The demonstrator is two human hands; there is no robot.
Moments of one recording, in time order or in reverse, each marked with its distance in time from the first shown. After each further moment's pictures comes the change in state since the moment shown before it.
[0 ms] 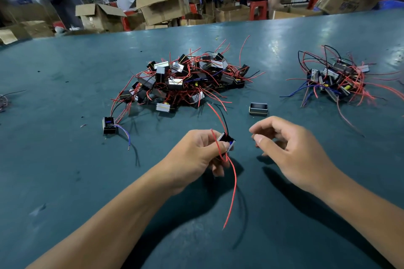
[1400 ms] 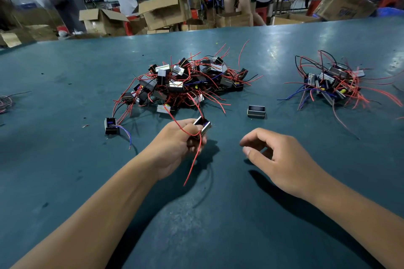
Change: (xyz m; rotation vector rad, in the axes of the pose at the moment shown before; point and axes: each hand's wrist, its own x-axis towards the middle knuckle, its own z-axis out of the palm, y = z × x) left_hand 0.011 -0.003 -0.032 -0.175 0.149 -0.063; right_hand -0.008 -0.007 0.003 -0.132 -0.142 -0.060
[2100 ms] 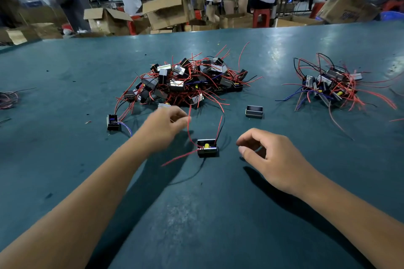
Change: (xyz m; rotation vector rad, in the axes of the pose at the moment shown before) left_hand 0.016 0.015 -0.033 0.895 0.201 0.211; right_hand 0.000 0.001 0.000 -0.022 -0.017 -0.011
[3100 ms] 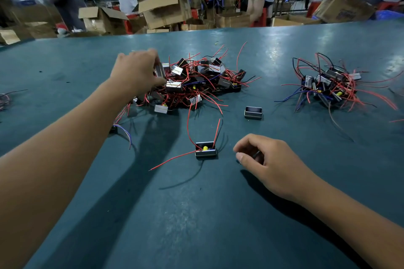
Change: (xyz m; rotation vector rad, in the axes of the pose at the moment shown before) left_hand 0.093 0.003 -0.083 0.671 0.189 0.059; right_hand 0.003 0.007 0.005 -0.035 -0.036 -0.006
